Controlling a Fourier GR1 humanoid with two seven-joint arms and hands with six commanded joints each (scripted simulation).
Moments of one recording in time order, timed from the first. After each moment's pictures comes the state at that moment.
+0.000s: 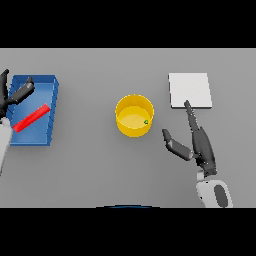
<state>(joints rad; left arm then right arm) -0.45 0.52 -0.07 -1.13 -0.35 0.11 0.47 0.06 -0.06 0.17 -1.67 0.35 -0.08 -0.10</state>
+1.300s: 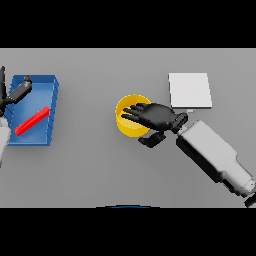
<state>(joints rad) -0.44 0.54 -0.07 -1.15 -0.34 0.10 0.45 -0.65 -0.36 0.66 -1.22 0.86 0.42 -0.20</state>
